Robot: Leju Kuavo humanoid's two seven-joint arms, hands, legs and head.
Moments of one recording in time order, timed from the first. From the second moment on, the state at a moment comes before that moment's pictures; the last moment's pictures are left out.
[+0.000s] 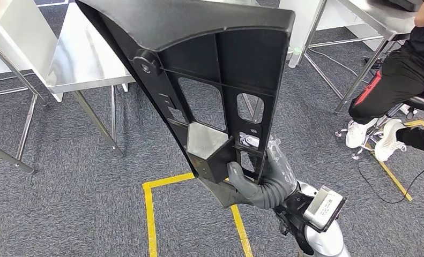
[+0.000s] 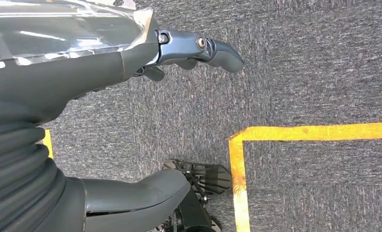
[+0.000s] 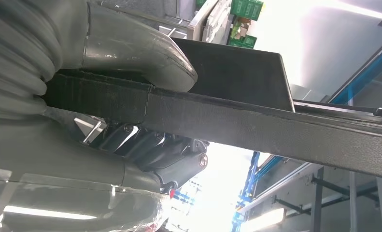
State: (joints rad) left arm 0.04 -0.02 0.25 -0.21 -0.21 0.13 -0.38; right arm -0.09 -0.10 0.40 -1.73 -0.06 0.24 -0.31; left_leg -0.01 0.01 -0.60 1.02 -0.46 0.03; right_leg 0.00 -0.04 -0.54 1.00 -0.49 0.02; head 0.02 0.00
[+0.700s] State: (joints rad) left arm 0.03 -0.03 0.26 -0.21 -0.22 0.14 -0.36; right arm -0.08 -0.09 0.40 -1.73 -0.04 0.24 -0.30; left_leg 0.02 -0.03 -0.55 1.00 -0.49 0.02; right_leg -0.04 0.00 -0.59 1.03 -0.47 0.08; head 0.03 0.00
